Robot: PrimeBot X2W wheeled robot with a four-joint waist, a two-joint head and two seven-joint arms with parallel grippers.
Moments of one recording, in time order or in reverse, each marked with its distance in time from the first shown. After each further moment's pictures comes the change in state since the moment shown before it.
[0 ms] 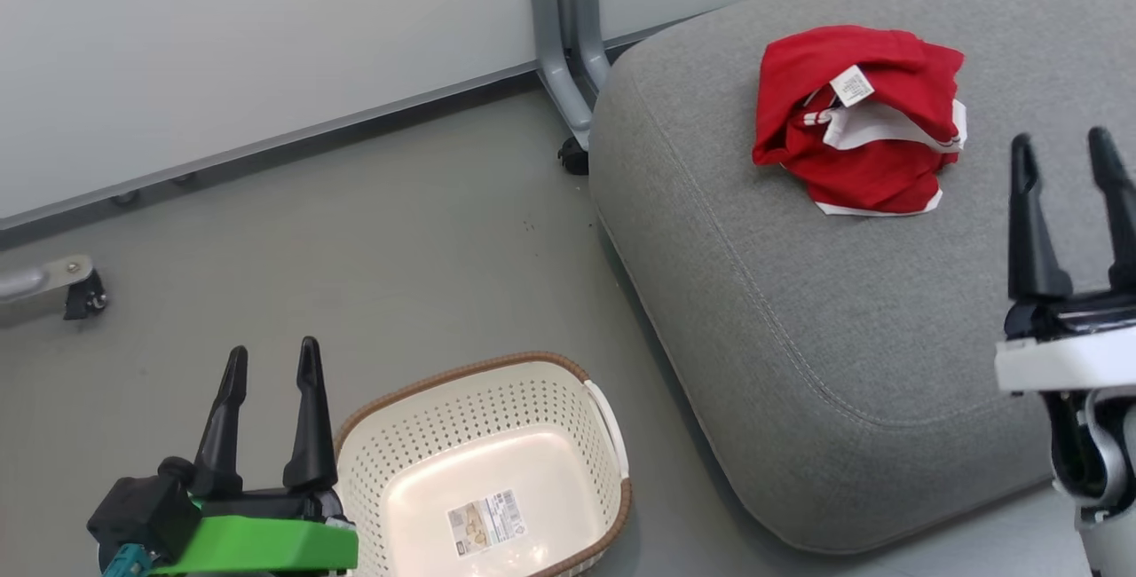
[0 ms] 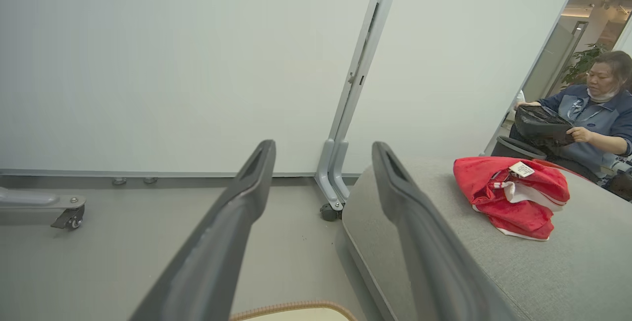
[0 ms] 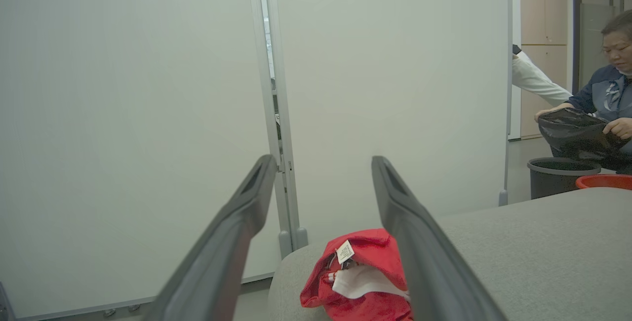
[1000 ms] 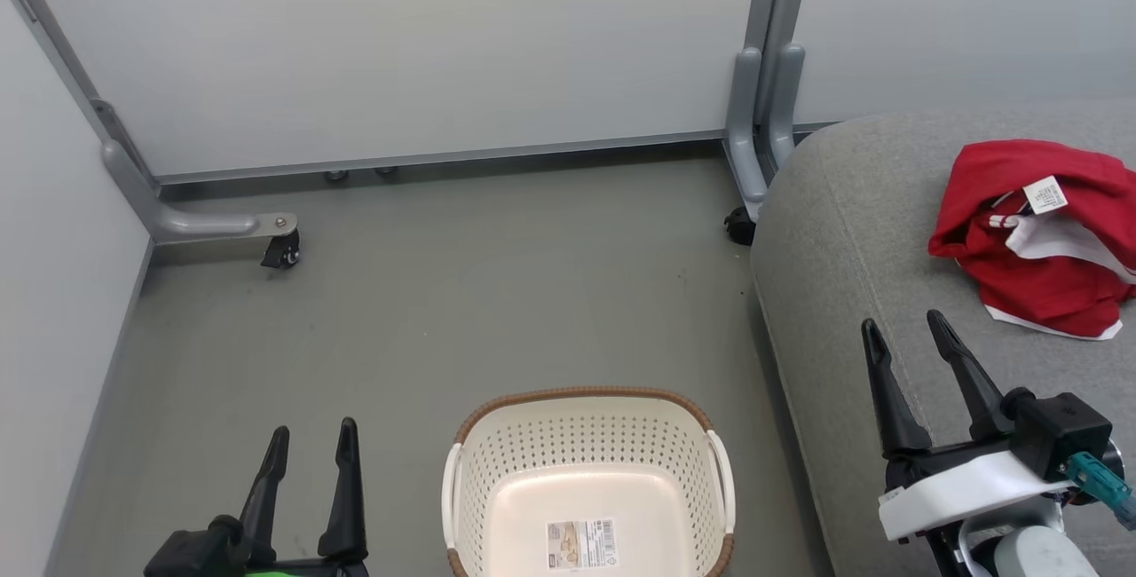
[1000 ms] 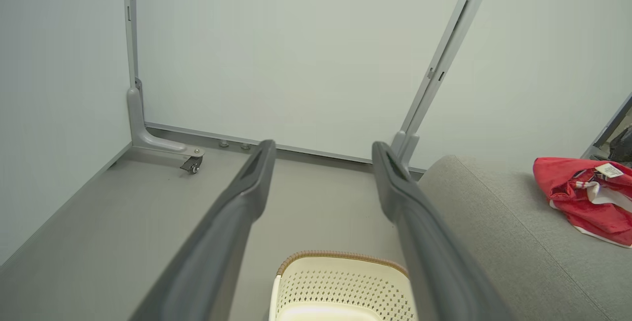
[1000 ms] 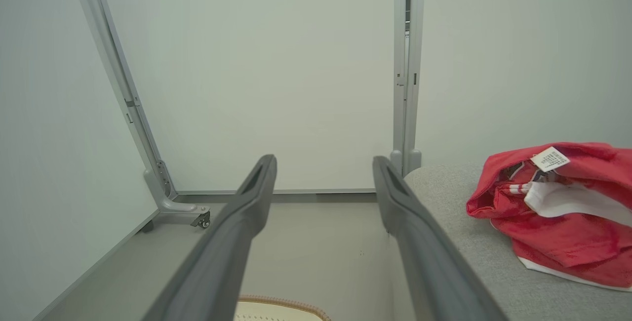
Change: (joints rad) left arm 0.094 -0.001 -0.034 0.081 0.016 0.000 0.000; right arm 0.202 0.143 0.117 0.109 -0.139 0.000 0.000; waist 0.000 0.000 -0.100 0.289
